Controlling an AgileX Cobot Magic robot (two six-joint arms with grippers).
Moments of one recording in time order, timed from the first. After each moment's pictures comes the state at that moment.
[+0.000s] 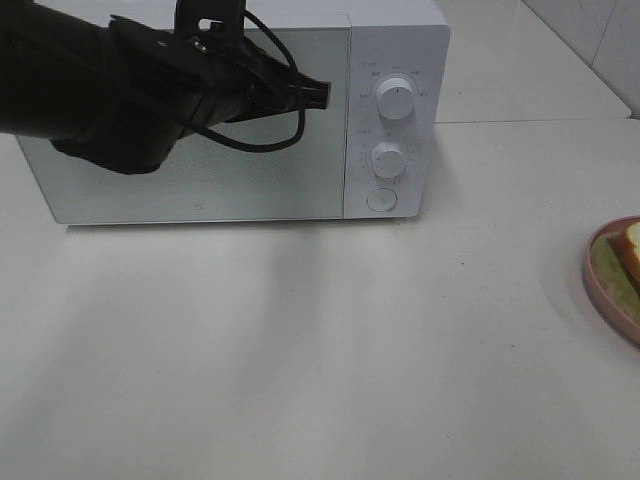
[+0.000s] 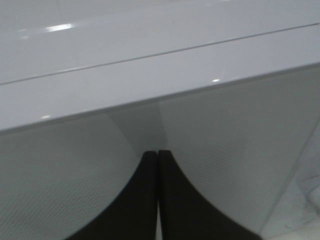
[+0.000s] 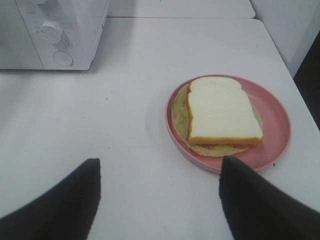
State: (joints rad) left arm -0.79 1.86 -1.18 -1.34 -0.54 1.14; right arm -0.01 -0.01 -0.50 0.03 1.00 -0.03
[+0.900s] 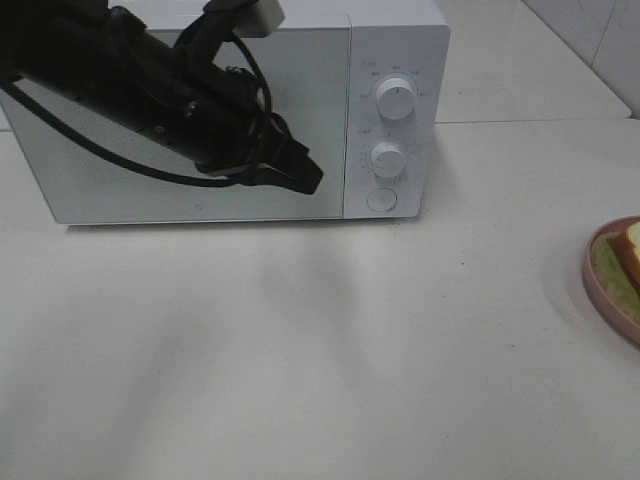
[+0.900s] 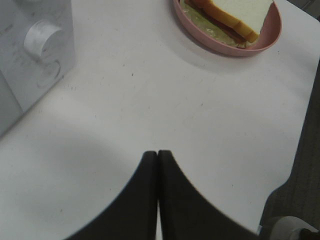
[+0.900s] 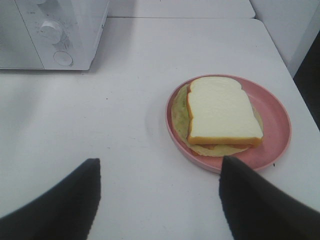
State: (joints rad) left arm -0.56 1.75 -1.19 -0.99 0.65 0.99; right arm -0.01 -0.01 -0.50 0.03 1.00 -0.03
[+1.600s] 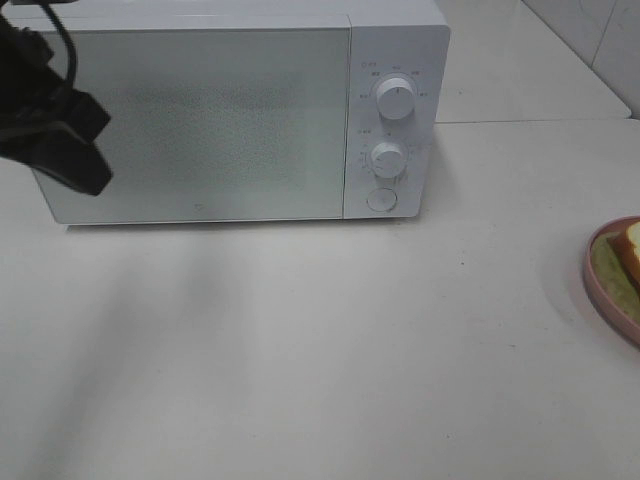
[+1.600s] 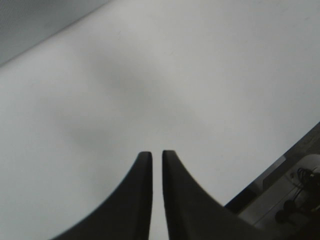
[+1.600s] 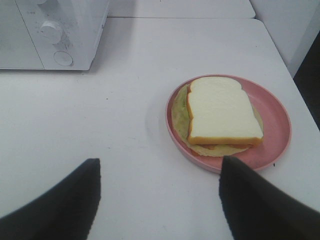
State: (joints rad) left arm -0.35 1.49 -1.19 -0.28 1.04 0.30; right arm -0.01 -0.01 -0.50 0.03 1.00 -0.03
